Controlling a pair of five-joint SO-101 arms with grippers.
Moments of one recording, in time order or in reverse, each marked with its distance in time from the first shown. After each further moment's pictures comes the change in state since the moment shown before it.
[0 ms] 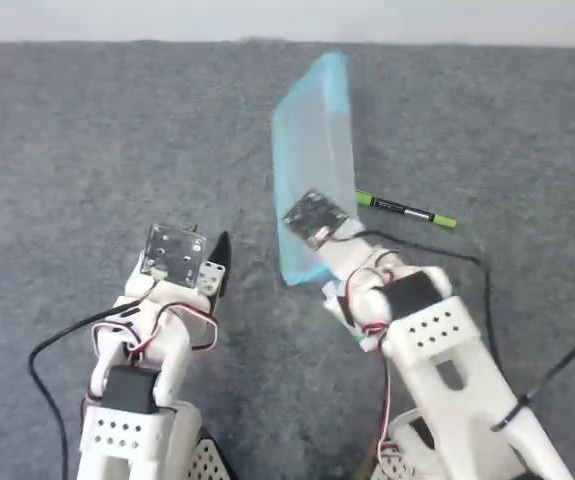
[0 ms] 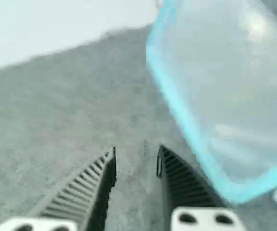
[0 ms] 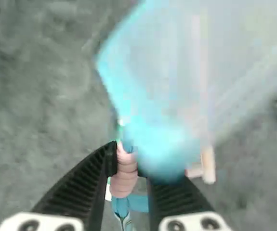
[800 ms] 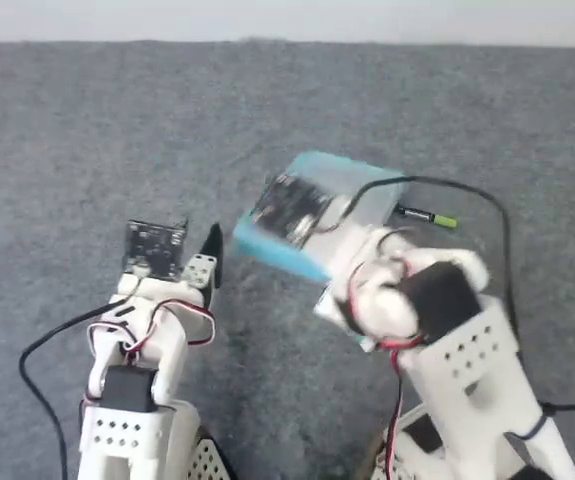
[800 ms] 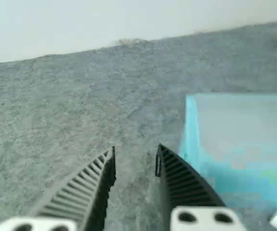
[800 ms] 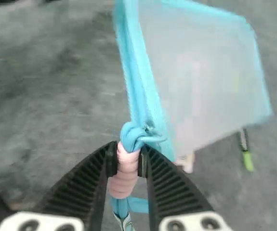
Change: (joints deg) left arm -2.2 0.0 0.0 -2.8 6.4; right arm -13.5 0.0 -36.2 33.2 3.5
